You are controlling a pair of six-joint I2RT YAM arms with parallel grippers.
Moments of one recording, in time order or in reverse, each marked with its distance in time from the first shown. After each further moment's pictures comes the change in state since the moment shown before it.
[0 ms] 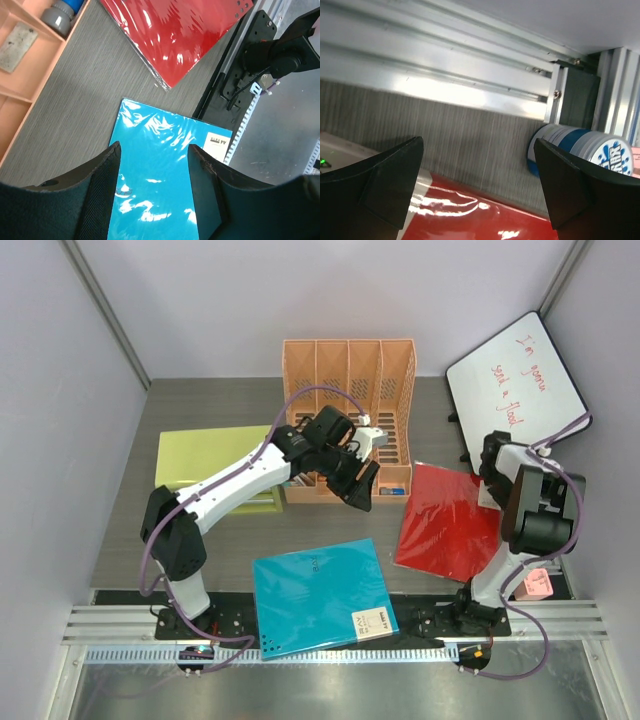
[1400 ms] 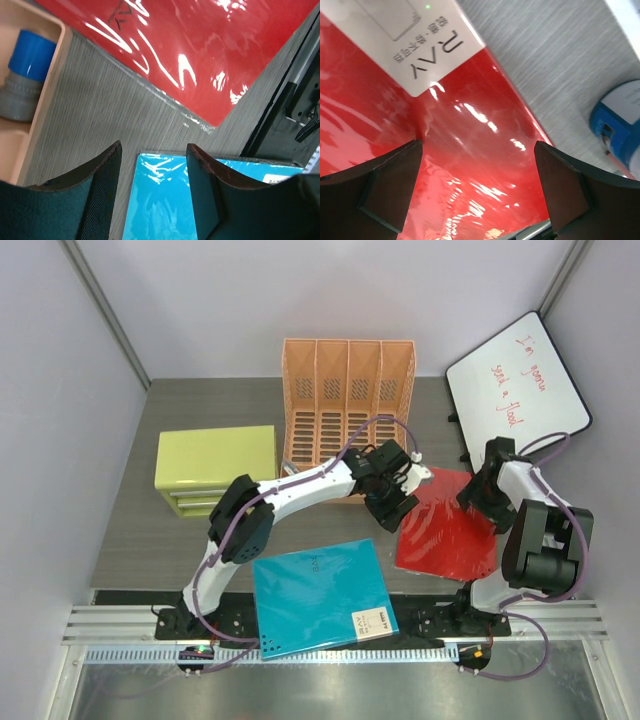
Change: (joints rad) left arm -0.176 0.388 0.217 0.014 -0.185 0.132; right arm 0.040 -0.272 -0.163 0.037 -0.564 -0.353
